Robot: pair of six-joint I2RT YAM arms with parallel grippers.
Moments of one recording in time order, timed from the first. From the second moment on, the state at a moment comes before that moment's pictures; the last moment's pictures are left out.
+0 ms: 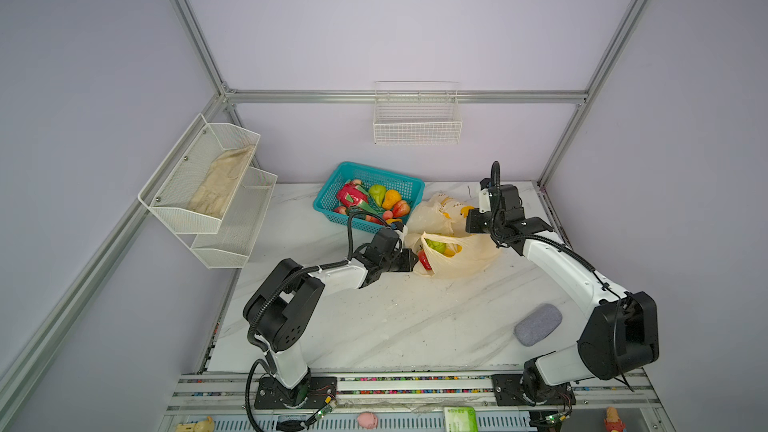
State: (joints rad) left arm -0.64 1.75 0.97 0.15 0.26 -0.61; right arm 0.30 1.48 1.22 -0.42 0.00 0.26
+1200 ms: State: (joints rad) left arm -0.74 1.51 0.62 0.65 0.35 -0.61; right arm 0.28 1.46 1.42 -0.50 0.19 0.17
